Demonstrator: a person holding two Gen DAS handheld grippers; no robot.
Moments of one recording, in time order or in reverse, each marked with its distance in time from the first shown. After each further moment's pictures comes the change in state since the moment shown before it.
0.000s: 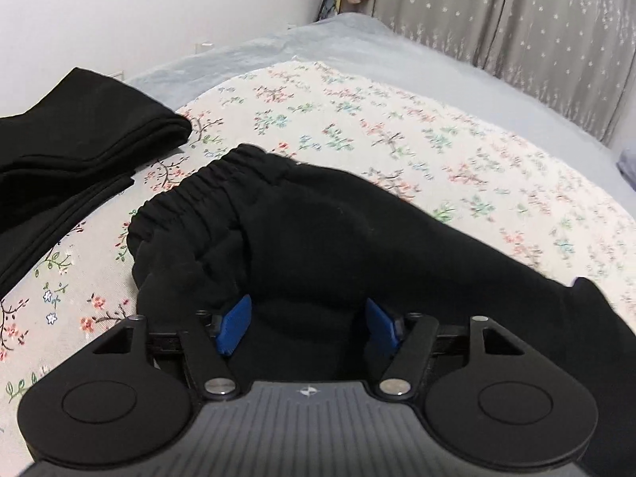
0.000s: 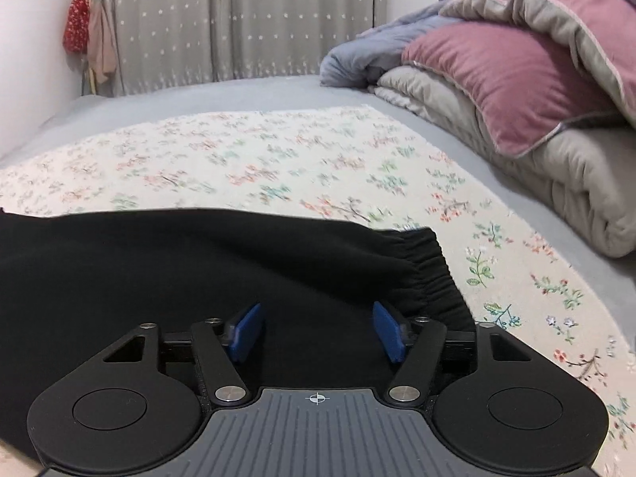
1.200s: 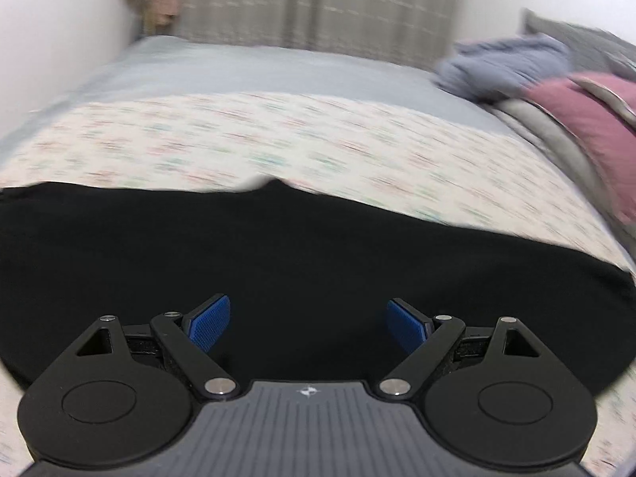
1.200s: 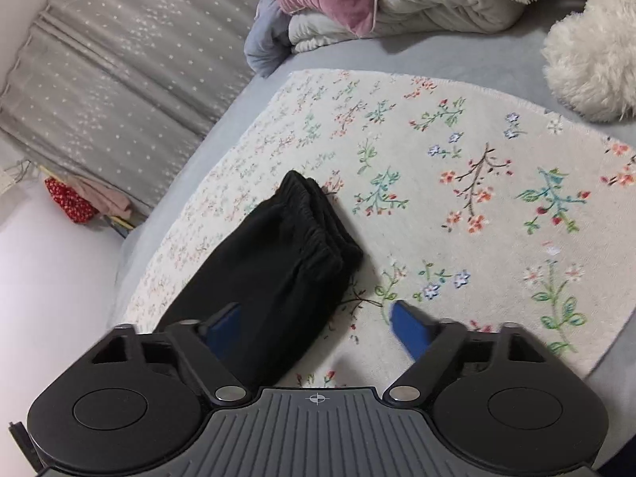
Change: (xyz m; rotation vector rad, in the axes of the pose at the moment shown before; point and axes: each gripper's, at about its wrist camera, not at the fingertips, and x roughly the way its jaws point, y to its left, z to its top) left arm -0.092 -0.202 -0.103 0.377 -0.001 -0.381; right arm -0.040 -0.140 -0.045 0.739 0.144 0.342
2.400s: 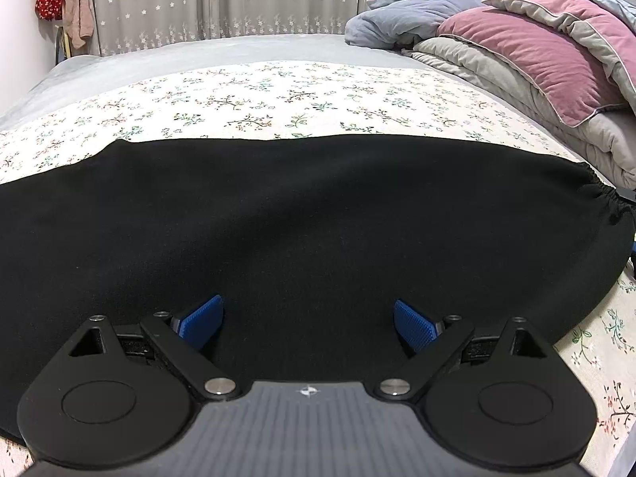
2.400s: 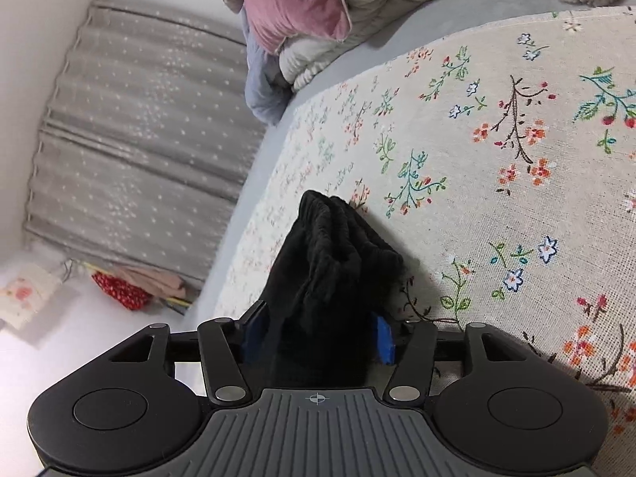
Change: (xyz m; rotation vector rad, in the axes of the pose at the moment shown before) left arm 0.042 -0.084 -0.056 0.185 0.013 -0.089; right arm 0.032 -0.015 -0.015 0.259 -0.140 0.173
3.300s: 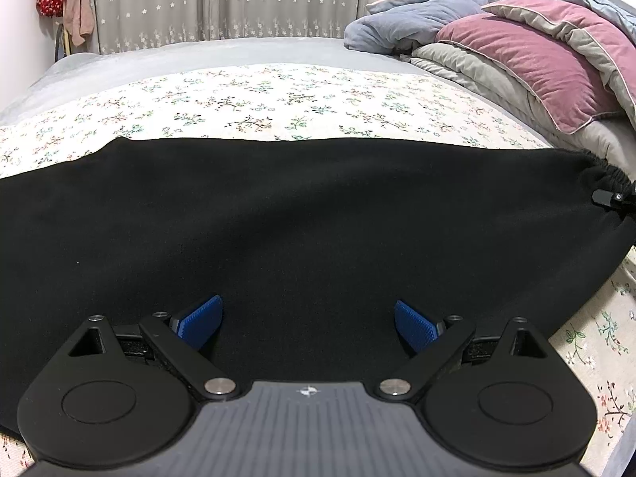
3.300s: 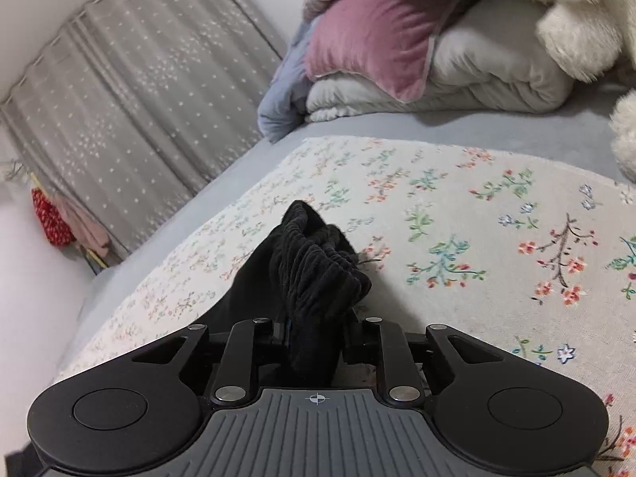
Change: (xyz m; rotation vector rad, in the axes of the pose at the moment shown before) left arm -0.002 0.005 -0.002 -0.018 -0.012 -0.019; right arm 0.016 0.053 -0.015 -0.410 -0.131 -0.220
